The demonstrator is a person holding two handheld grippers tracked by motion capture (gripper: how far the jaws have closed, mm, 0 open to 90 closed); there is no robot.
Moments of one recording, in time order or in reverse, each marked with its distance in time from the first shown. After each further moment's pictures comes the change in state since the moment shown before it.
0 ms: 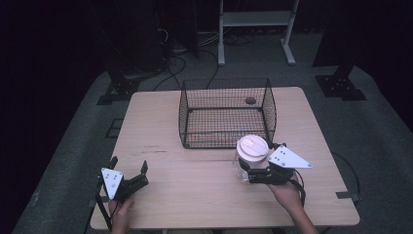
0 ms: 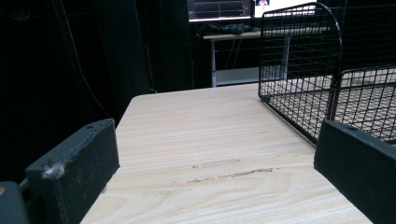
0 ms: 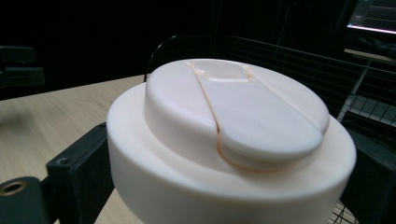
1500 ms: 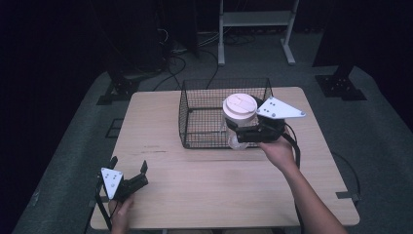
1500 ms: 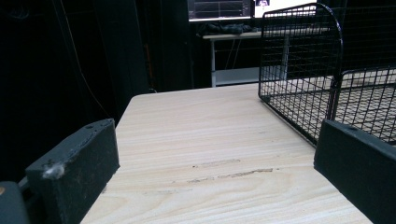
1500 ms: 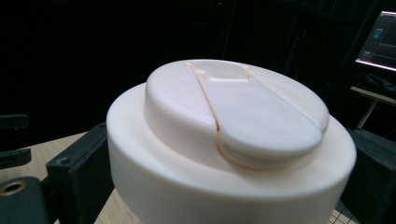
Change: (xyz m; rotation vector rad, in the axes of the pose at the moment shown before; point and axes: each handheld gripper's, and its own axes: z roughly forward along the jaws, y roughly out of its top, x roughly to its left) left arm 0.001 0.000 0.000 0.001 -0.002 -0.006; right arm -0.023 0.114 0.044 -0.039 0.047 -0.055
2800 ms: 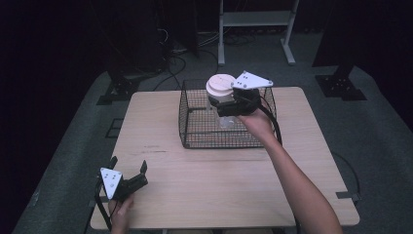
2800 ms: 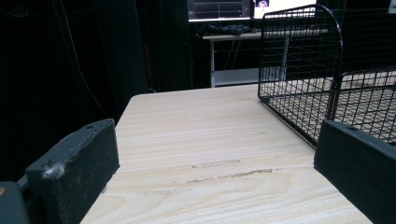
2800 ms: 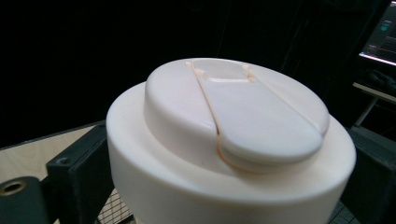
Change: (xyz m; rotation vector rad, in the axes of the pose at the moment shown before) left arm 0.001 0.000 0.000 -0.002 -0.003 -0.009; right arm -0.022 0.022 0.081 0.067 -0.011 -0.028
